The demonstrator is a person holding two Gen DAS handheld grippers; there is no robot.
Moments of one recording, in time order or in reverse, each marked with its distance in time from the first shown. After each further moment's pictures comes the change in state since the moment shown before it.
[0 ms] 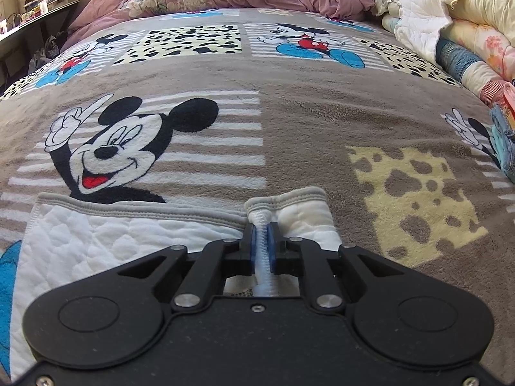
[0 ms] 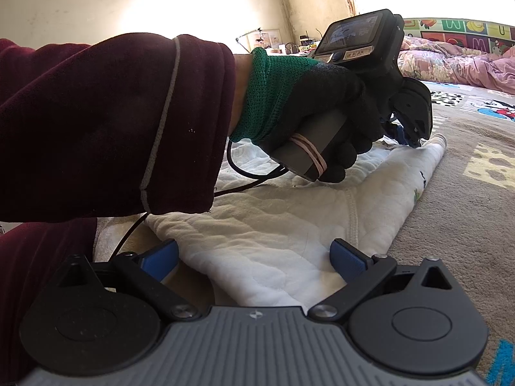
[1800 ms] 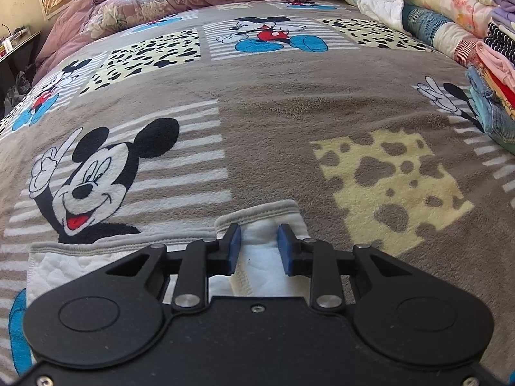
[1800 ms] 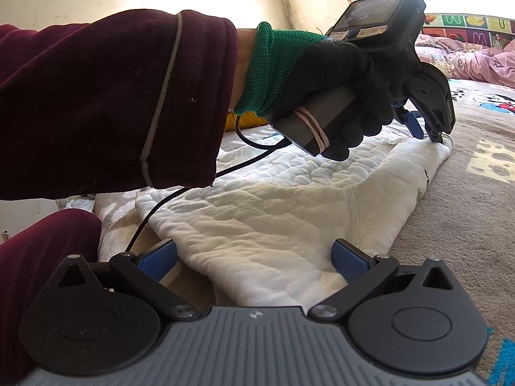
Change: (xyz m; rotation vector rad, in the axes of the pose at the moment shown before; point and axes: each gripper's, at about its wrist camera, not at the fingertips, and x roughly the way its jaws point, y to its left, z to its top) left arm 0.003 -0.021 0.012 0.146 0.038 -0.047; right arm 0.009 -0.001 -0.005 0.021 -0.002 0.021
